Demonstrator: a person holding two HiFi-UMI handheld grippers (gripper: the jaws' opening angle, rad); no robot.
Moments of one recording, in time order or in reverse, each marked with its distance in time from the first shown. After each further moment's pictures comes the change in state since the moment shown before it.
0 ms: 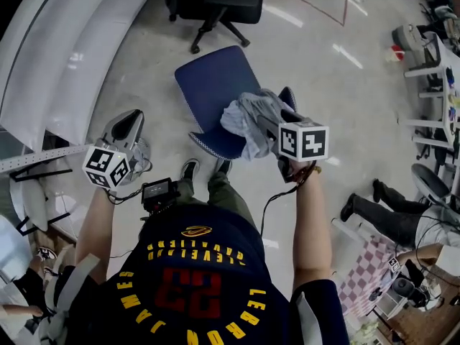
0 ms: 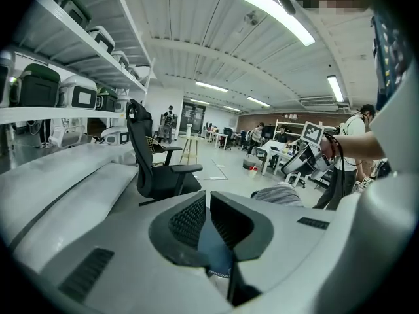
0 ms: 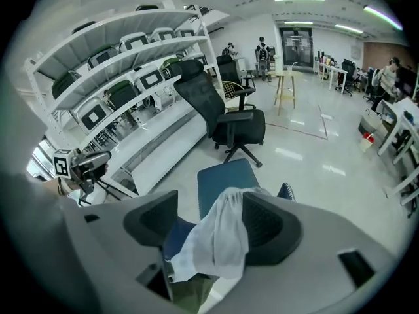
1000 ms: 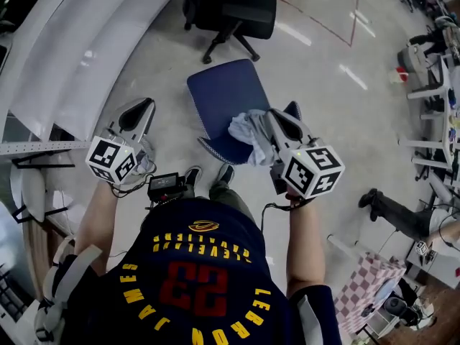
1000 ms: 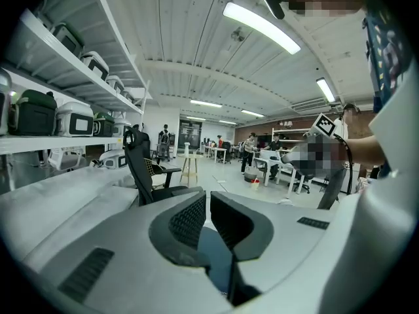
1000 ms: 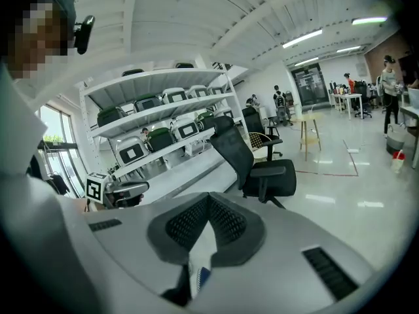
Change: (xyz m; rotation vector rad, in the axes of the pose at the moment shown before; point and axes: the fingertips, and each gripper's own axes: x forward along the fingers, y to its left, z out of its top) left arm -0.026 -0.019 0.071 0.086 -0.146 0.006; right arm -0.091 0.098 0.079 -0.104 -0.487 0.204
